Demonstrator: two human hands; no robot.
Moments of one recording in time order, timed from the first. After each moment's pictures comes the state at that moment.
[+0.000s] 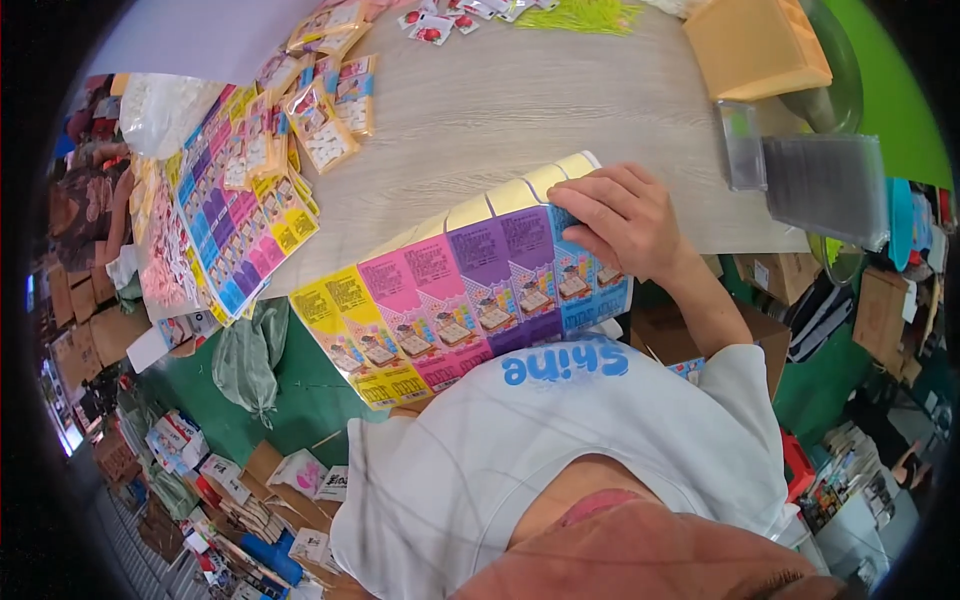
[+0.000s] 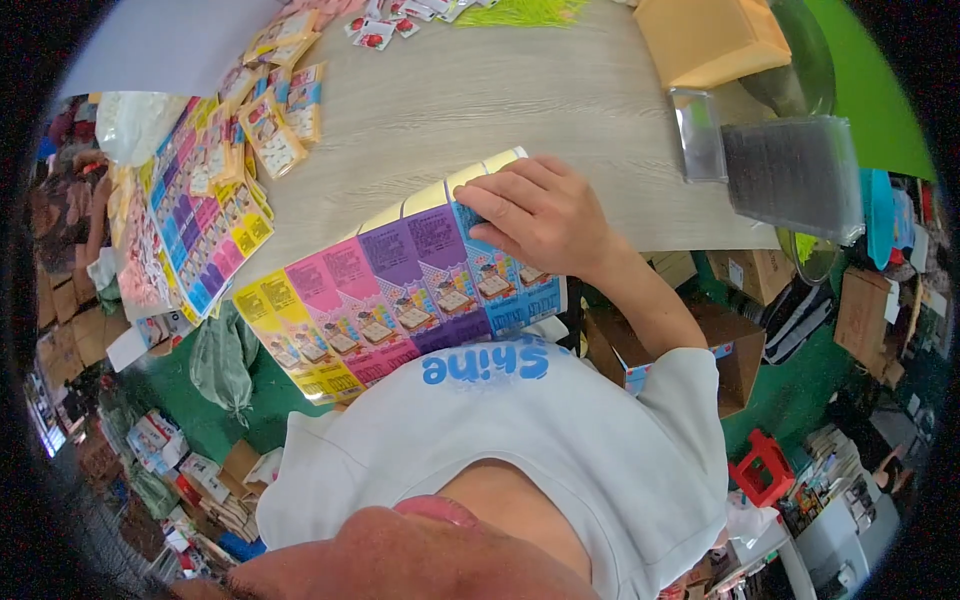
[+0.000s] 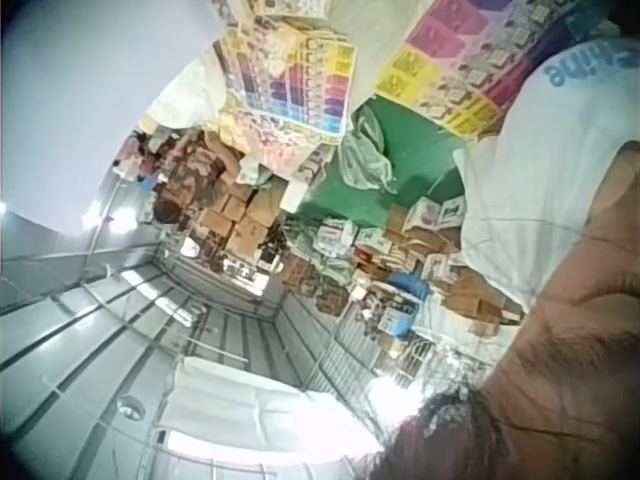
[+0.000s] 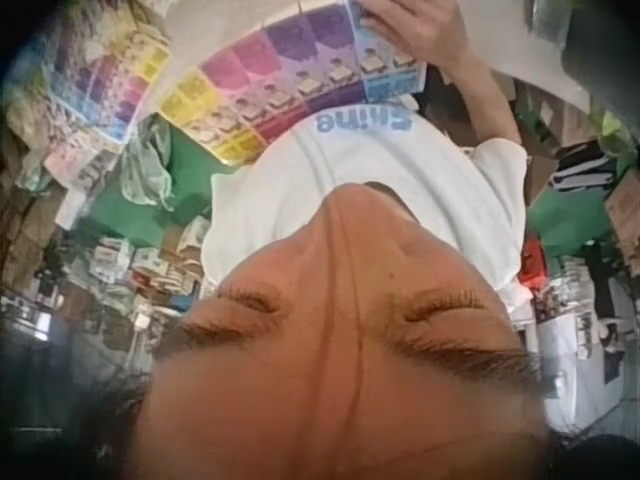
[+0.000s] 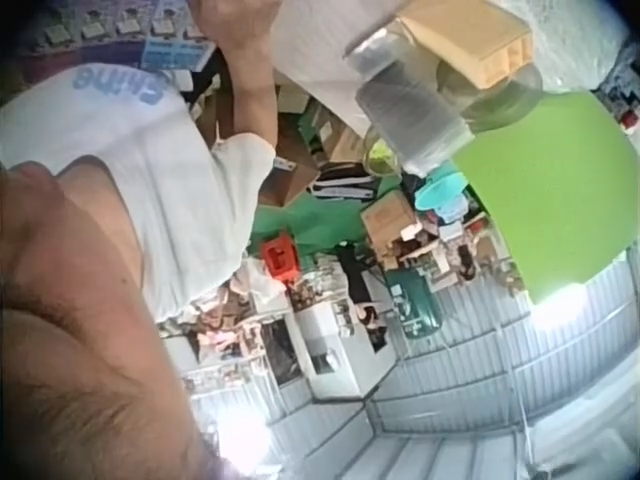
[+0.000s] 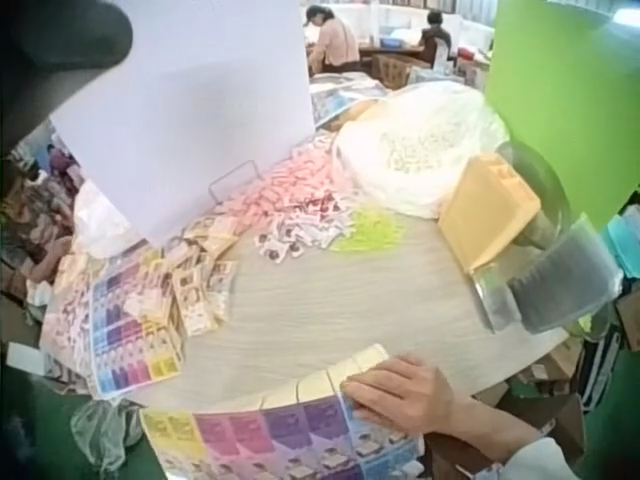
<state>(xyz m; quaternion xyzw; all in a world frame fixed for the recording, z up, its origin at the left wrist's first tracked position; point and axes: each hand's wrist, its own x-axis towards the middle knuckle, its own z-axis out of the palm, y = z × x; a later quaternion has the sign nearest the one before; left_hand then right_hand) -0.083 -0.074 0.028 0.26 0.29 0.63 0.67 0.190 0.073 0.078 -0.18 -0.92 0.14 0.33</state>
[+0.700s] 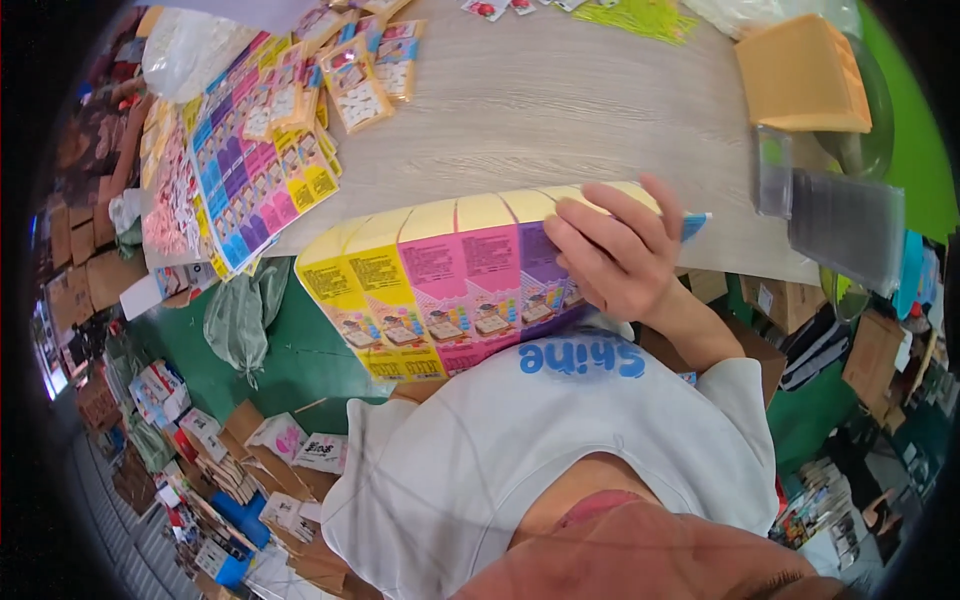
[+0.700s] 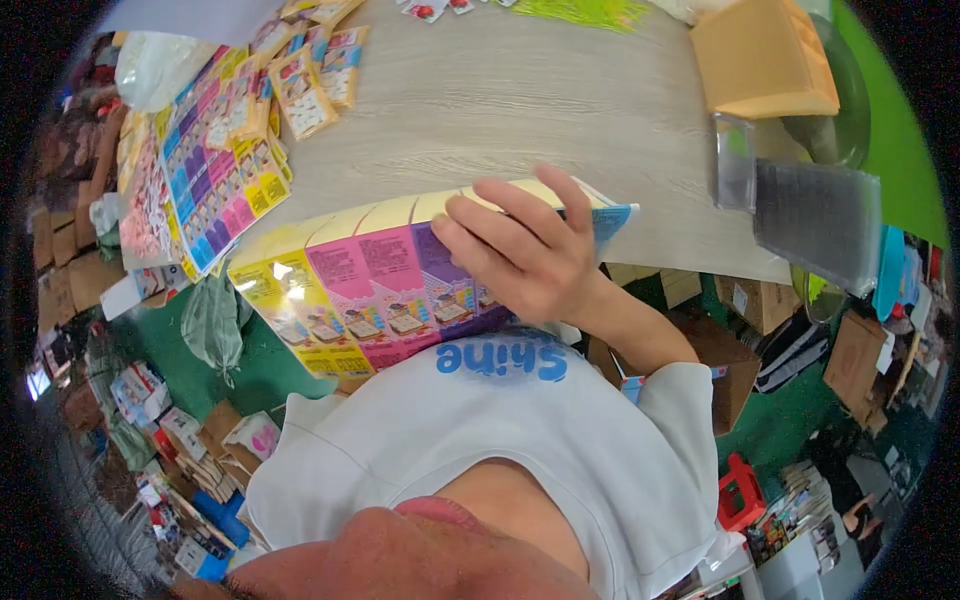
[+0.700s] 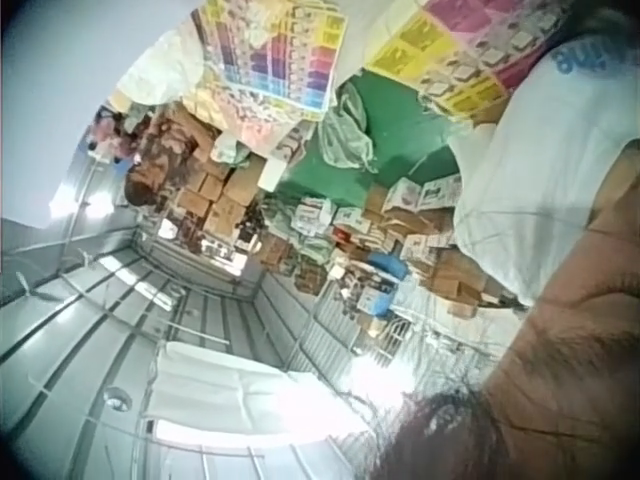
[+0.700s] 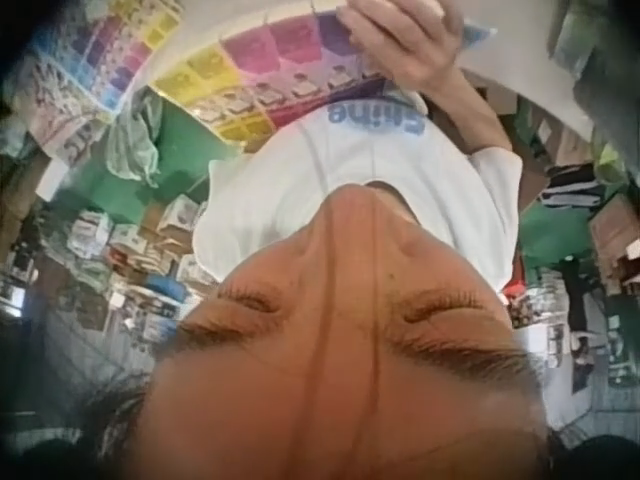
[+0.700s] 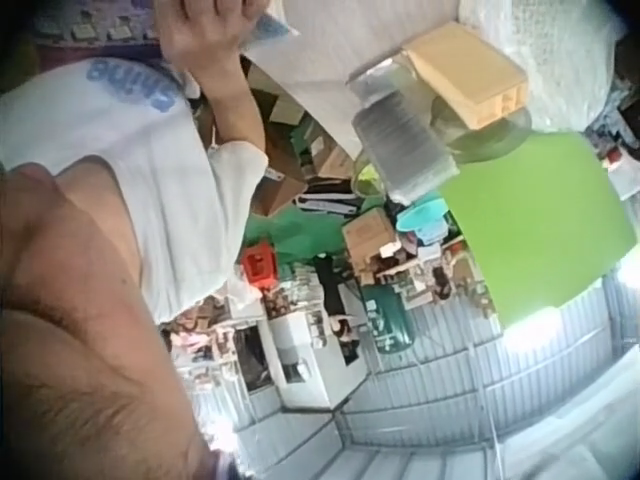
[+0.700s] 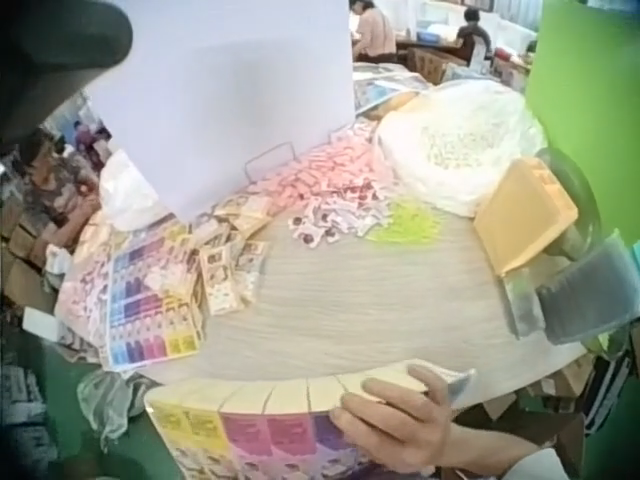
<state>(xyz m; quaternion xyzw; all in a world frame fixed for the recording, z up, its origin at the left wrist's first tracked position) -0.063 -0.108 0.031 0.13 0.24 0.71 0.65 0.146 0.035 0.094 -0.19 -0.89 0.03 0.41</state>
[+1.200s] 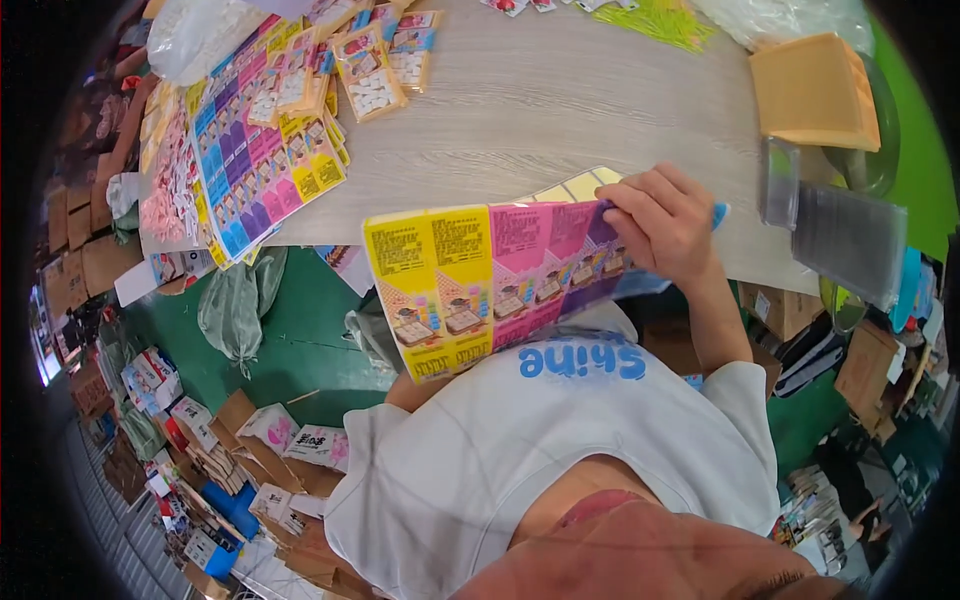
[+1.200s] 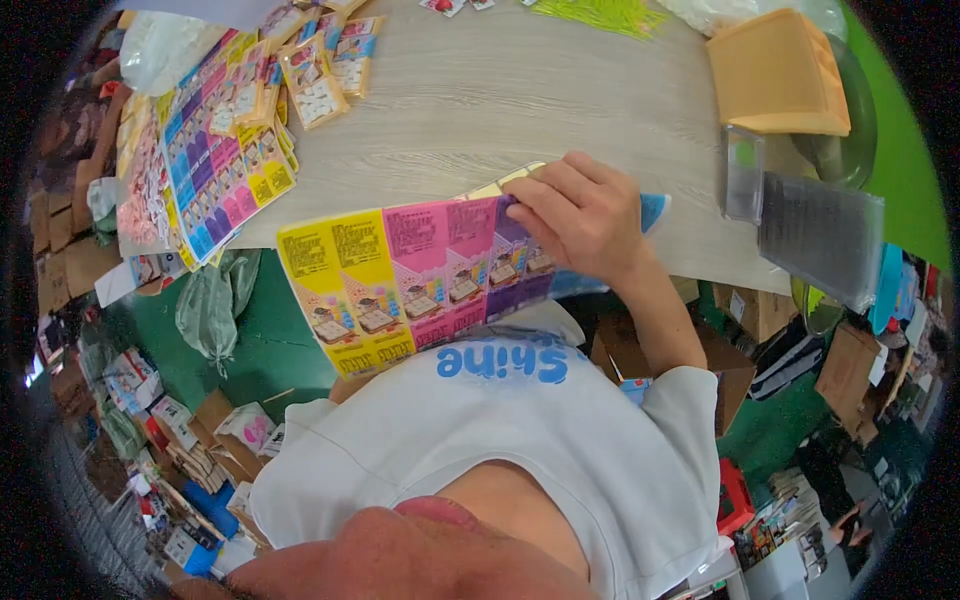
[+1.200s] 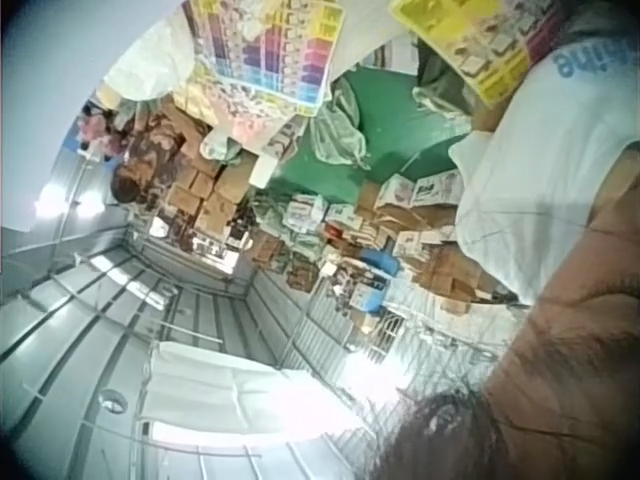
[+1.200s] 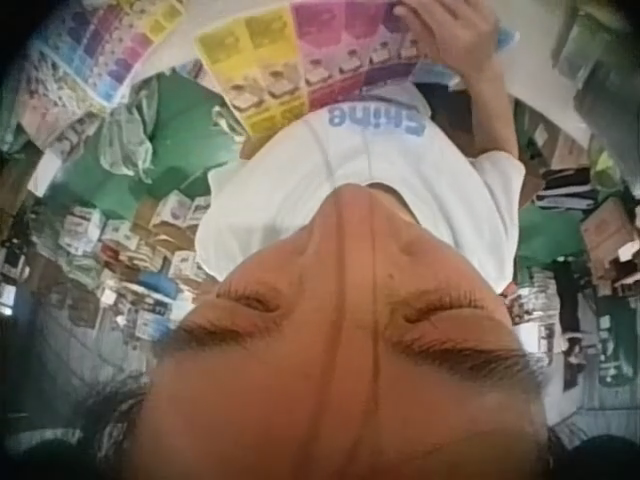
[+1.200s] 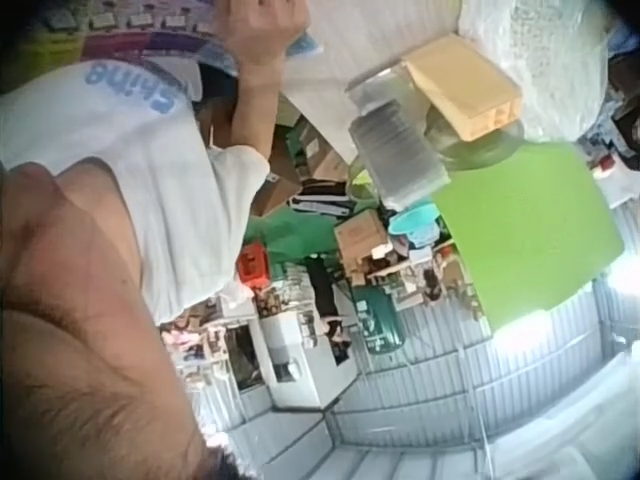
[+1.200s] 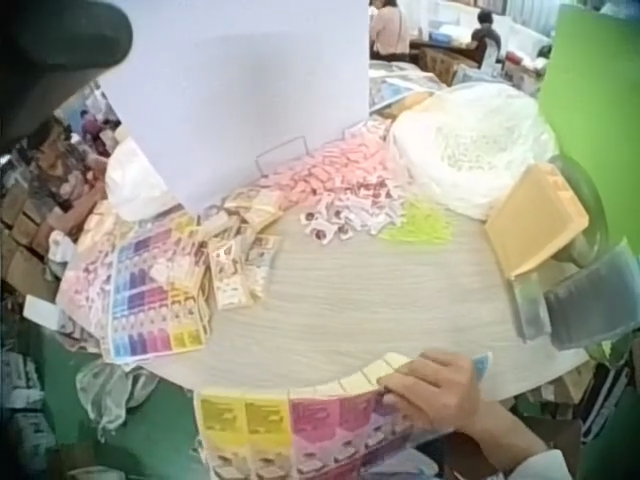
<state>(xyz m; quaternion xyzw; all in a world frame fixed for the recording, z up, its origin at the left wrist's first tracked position) -0.052 -0.119 0.033 0.05 0.18 0.75 0.64 0.161 0.079 0.082 -0.16 -0.92 0.16 0.32</state>
